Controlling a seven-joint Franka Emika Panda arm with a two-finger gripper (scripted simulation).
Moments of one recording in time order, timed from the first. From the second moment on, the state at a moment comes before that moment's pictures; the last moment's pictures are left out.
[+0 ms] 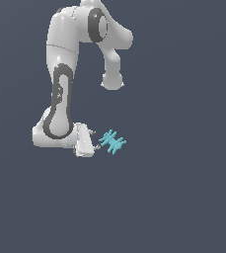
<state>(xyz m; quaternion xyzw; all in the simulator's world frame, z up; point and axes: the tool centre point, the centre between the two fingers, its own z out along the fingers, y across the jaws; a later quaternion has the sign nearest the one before) -0.064 -0.087 0.033 -0.71 0.48 0.40 0.32</state>
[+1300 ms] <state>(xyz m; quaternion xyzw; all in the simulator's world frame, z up) -0.072 -0.062 0.020 -0.70 0.48 0.40 0.33</state>
